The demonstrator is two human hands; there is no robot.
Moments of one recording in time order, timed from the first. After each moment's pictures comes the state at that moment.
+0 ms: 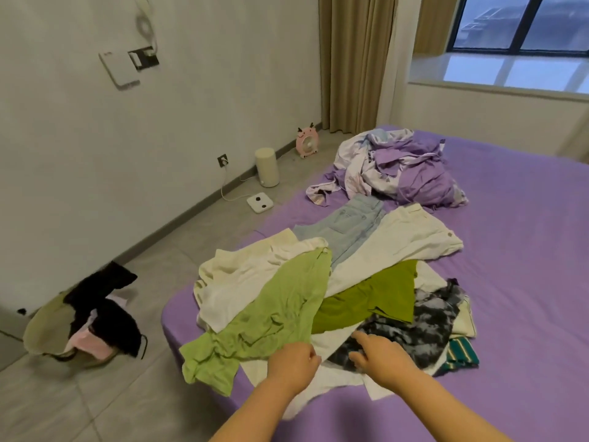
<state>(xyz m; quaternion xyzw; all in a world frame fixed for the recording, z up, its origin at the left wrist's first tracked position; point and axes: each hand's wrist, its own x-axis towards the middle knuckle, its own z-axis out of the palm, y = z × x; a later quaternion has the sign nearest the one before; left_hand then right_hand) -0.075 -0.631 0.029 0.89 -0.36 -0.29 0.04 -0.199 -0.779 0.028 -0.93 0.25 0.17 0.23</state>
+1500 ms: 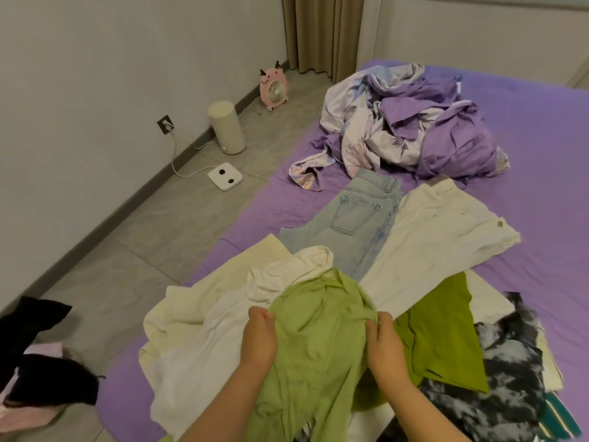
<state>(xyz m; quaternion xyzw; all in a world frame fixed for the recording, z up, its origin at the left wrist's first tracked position) 0.192 -0.769 -0.104 0.89 -0.14 -0.27 0.33 0.017 -0.886 -0.102 -0.66 0.56 -0.13 0.48</state>
